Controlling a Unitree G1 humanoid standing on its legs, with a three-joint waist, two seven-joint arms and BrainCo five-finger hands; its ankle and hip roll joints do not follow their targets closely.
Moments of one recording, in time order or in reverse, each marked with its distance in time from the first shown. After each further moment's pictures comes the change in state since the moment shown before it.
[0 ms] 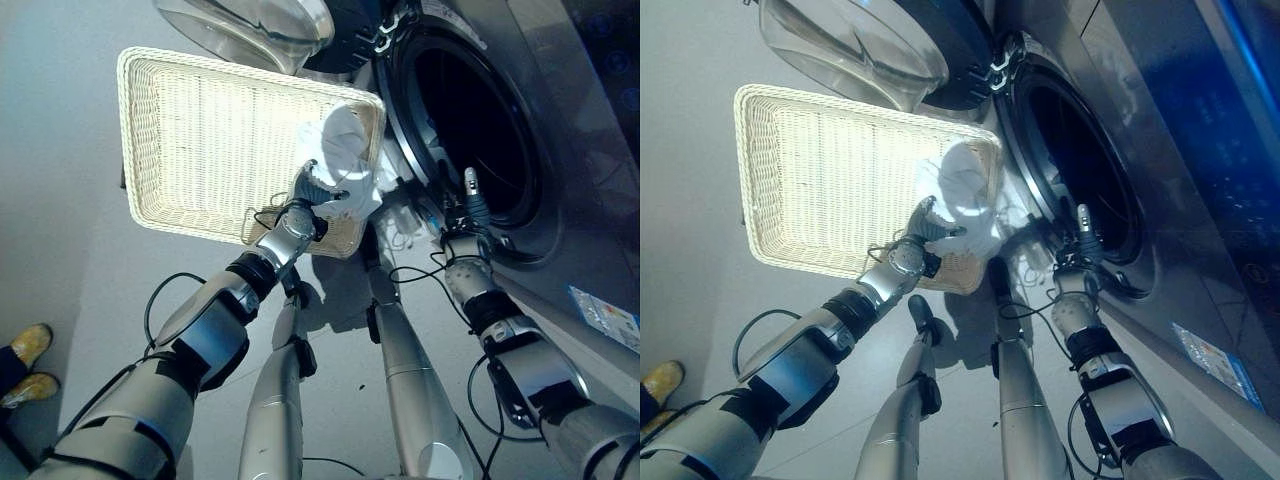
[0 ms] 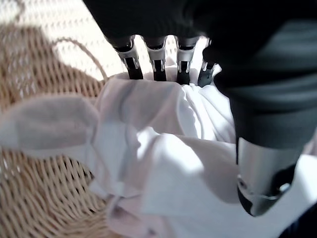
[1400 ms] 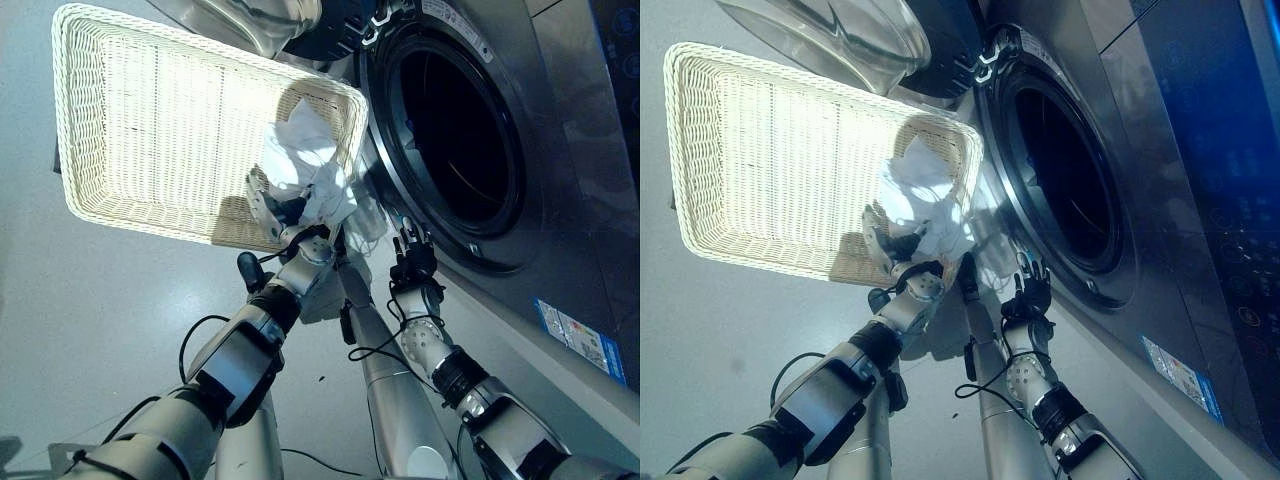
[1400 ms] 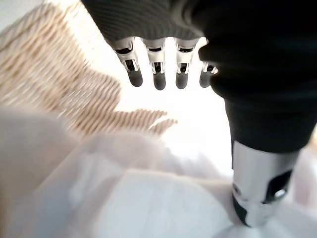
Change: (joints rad) left arm 0.175 -0.124 0.153 -0.131 0.188 -0.230 0.807; right arm 0.195 0.061 0.216 -0.210 -0.168 -0.119 -0.189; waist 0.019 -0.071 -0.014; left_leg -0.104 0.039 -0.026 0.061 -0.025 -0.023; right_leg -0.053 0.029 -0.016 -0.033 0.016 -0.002
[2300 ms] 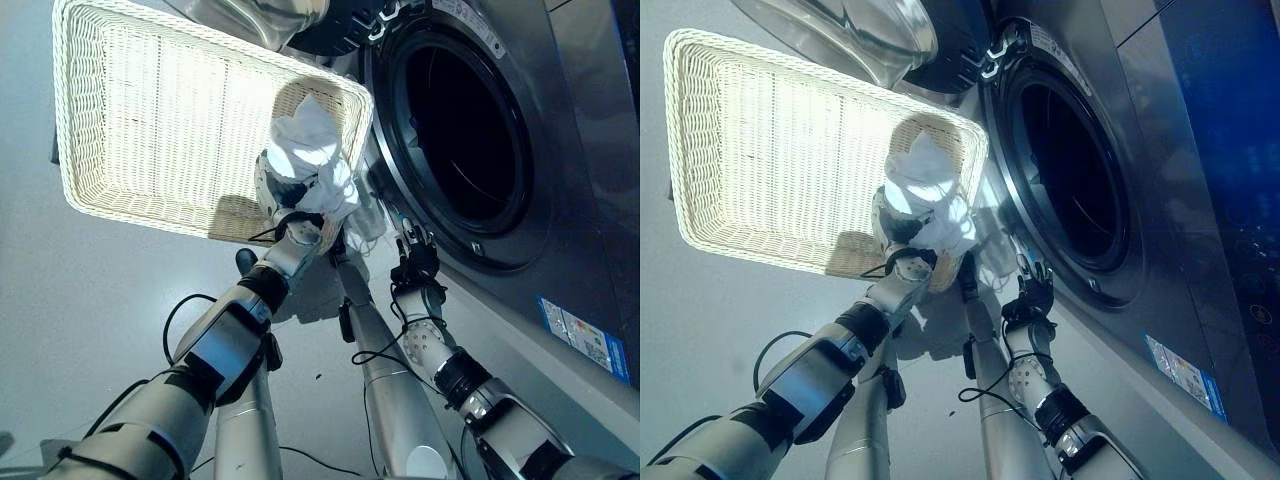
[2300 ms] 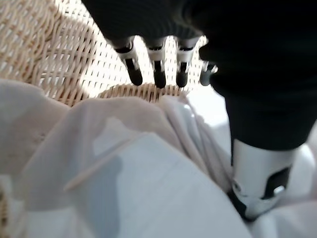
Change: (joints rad) left arm -0.137 0.093 -0.080 0.101 -0.150 0.161 -0.392; right arm 0.004 -0.013 0.007 -0.005 -0.047 0.024 -0.014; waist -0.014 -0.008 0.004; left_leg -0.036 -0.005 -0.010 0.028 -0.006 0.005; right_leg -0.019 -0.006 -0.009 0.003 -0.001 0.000
